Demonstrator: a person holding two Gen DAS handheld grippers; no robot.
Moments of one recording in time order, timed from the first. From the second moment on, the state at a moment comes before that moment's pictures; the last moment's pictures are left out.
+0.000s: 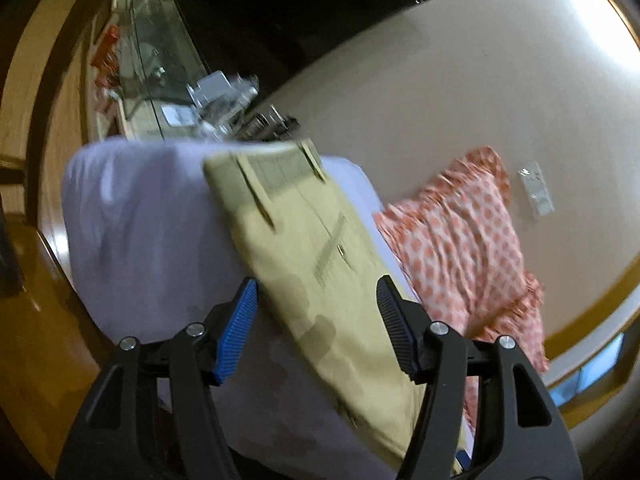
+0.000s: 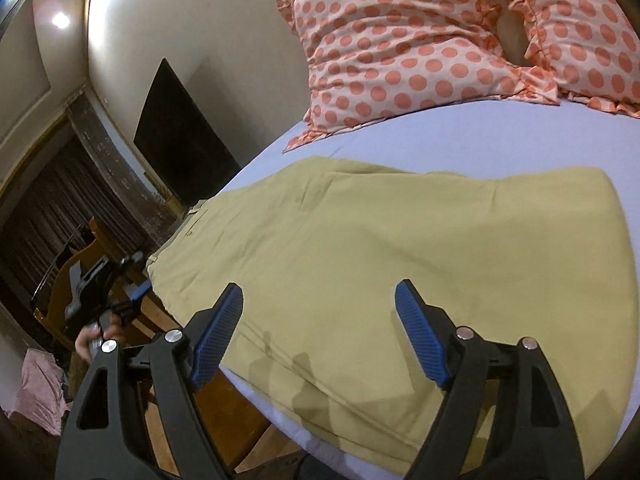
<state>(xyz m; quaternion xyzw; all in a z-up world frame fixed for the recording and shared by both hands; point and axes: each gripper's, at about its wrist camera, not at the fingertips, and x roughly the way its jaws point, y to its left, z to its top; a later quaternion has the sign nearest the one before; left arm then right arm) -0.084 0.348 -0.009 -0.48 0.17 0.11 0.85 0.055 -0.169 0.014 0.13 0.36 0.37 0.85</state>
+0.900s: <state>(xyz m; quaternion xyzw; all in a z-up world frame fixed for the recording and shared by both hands) -0.001 0.324 0.060 -0.36 0.23 0.11 0.90 0.059 -0.169 0.011 0.15 0.35 0.37 0.84</state>
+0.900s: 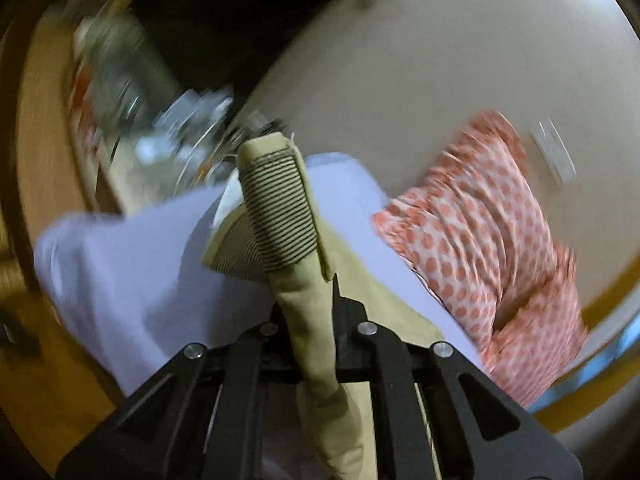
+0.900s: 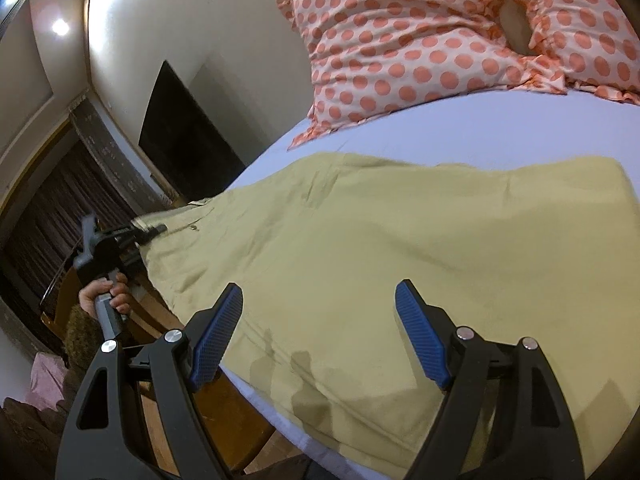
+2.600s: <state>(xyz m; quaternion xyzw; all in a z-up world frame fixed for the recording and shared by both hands) 0.077 0.062 0.017 -0.10 0.47 -0.19 0.86 0.072 -0.312 -0.019 0.24 0.37 0.23 0.87</state>
